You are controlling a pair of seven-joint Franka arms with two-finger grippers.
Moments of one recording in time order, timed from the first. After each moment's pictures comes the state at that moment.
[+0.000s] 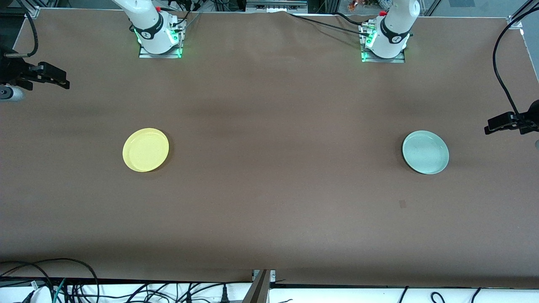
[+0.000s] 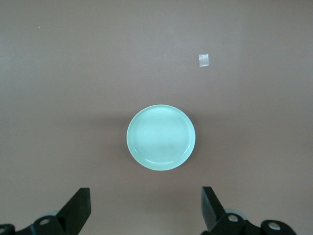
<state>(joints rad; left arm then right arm) 0.24 0.18 -0.07 -1.55 0.05 1.63 0.15 0.04 -0.03 -0.10 -1.66 -0.04 1.46 -0.12</state>
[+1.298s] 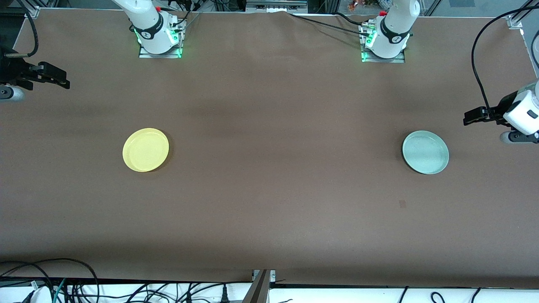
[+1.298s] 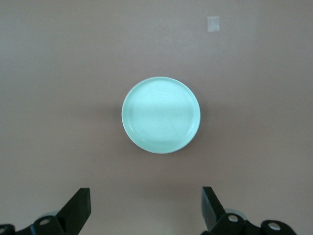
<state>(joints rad) 0.28 0.02 -0.12 -1.90 0.08 1.80 0.10 0.04 -0.03 -0.09 -1.66 -0.04 1.46 -0.12</state>
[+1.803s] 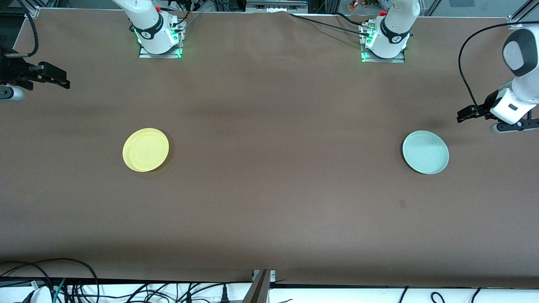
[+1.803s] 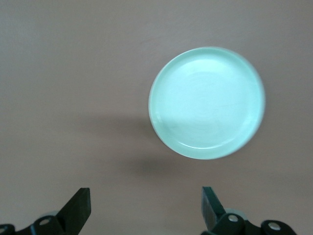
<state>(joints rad) 0.45 0.01 -0.12 -2.28 0.10 2.20 0.14 0.04 -0.03 -0.09 -1.66 -0.04 1.46 -0.12</state>
